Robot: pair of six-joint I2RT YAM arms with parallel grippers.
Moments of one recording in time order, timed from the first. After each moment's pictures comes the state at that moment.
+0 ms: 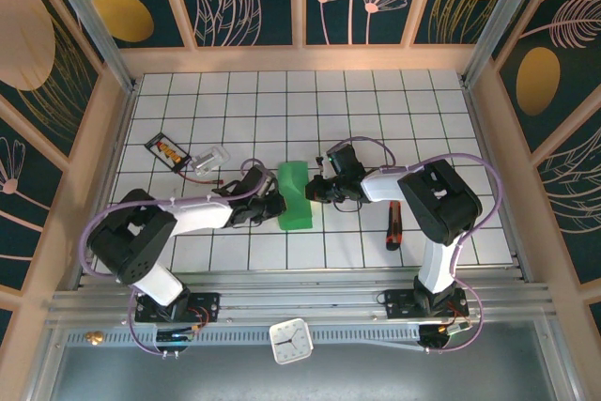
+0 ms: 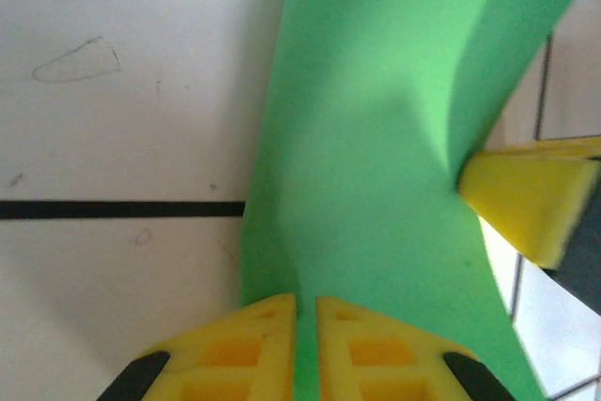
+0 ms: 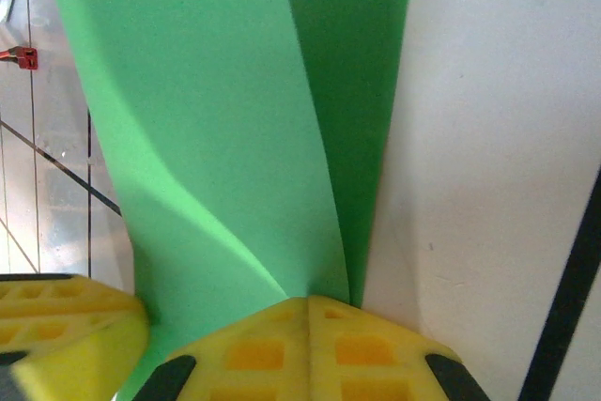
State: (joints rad) left arm -0.71 1.58 0.68 -0.03 0.11 -0.97; right arm 0.60 1.85 0.85 0.09 -0.47 0.63
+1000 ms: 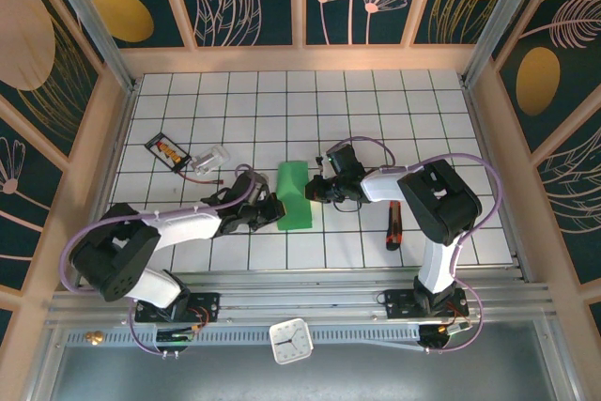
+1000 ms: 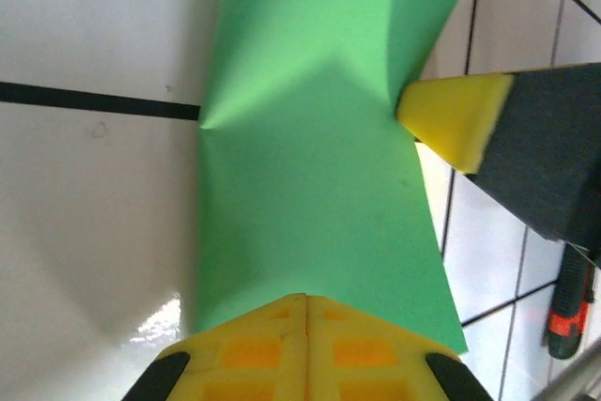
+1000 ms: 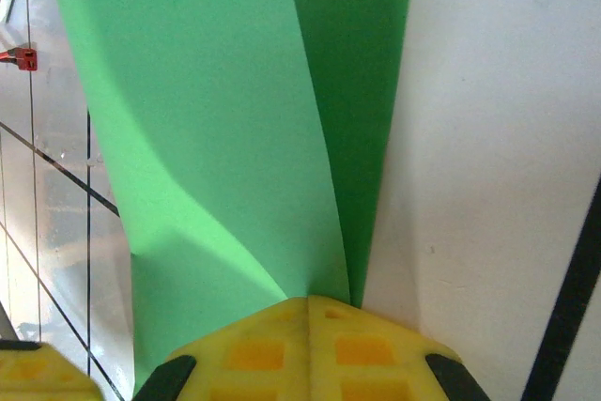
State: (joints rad) left arm -0.70 1.47 0.57 0.04 0.23 -1.03; right arm 0.61 1.85 0.86 0.09 -0.47 0.63
